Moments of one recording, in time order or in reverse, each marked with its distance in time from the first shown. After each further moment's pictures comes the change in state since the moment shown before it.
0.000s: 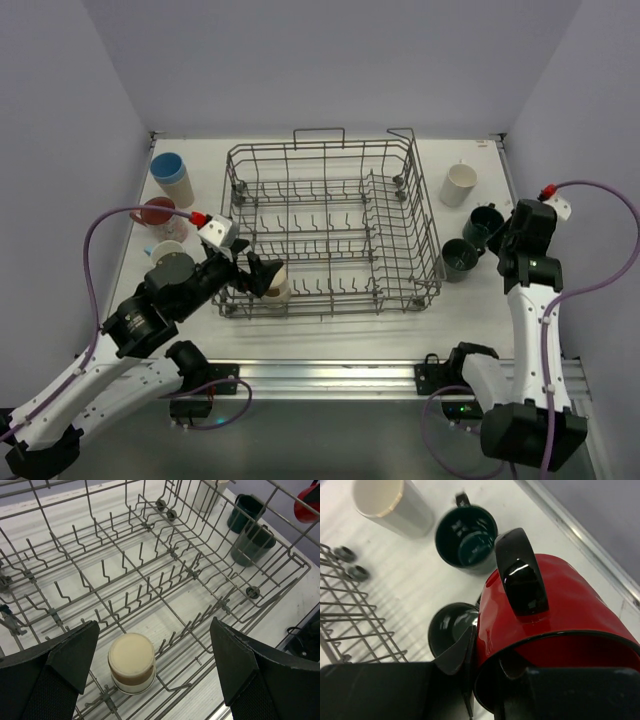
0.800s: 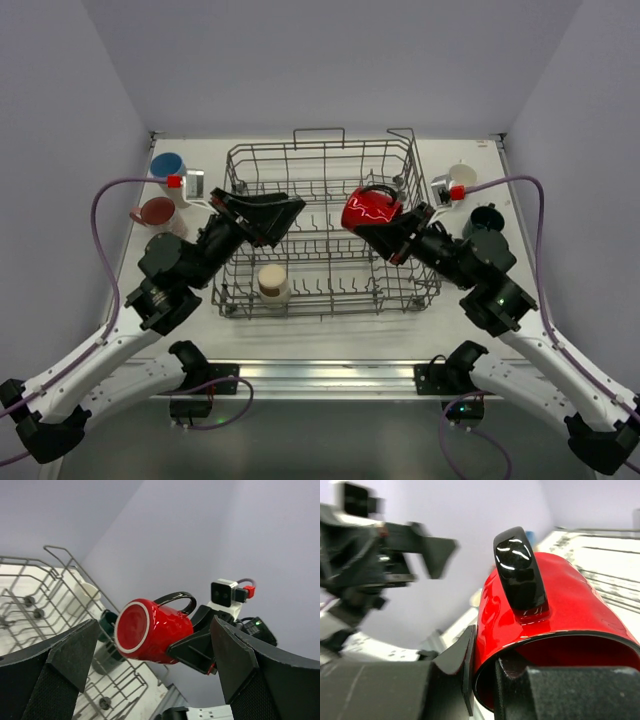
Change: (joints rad) left arm 0.000 0.227 0.078 0.653 0.077 -0.583; right arm 0.900 -0.122 -0.105 0.774 -0.527 0.163
